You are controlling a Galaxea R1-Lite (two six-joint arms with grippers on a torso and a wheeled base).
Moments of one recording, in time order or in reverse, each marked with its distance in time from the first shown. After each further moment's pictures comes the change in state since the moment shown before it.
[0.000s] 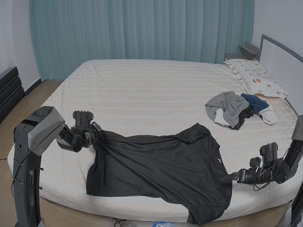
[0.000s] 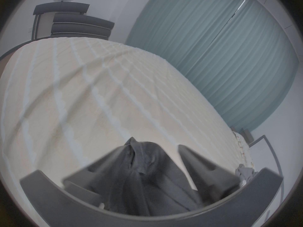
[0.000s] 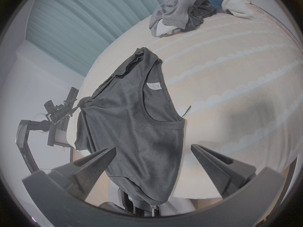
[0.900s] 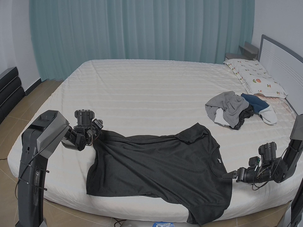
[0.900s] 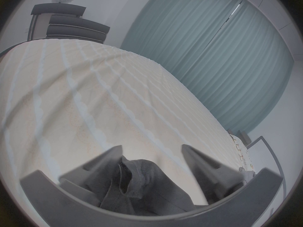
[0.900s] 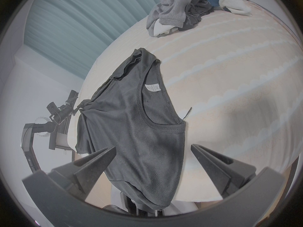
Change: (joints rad) left arm 0.020 0.113 -0.168 -0.028 -0.011 0.033; right arm 0.003 0.024 -0.022 -0.009 0.001 0.036
